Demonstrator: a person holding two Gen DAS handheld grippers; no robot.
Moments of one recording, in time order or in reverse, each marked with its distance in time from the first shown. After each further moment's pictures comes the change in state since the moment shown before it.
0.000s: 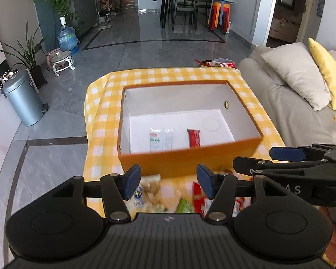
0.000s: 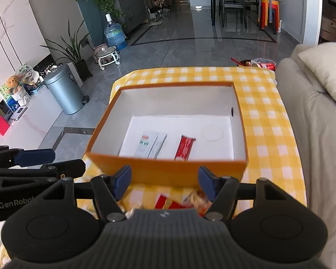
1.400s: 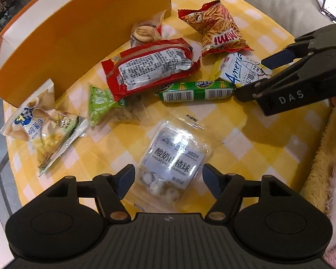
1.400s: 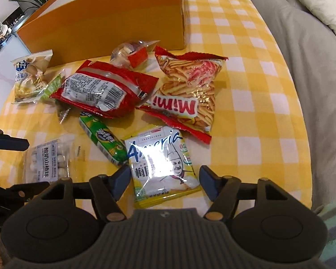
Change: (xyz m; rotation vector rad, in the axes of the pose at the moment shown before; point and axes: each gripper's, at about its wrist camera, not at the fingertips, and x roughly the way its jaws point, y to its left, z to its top) left arm 0.107 -0.073 -0.141 0.555 0.402 -0.160; right arm 0.069 -0.093 -0.160 0.009 0.287 -0.122
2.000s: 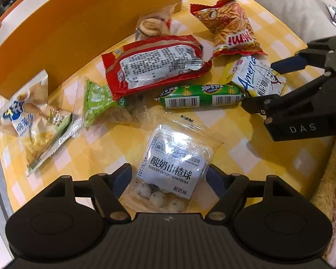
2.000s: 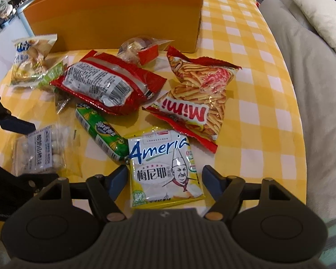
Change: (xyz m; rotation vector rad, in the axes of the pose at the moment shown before) left arm 0.022 0.011 0.008 -0.078 0.009 -0.016; right arm 0.007 0.018 0.000 -0.109 -0.005 -0.070
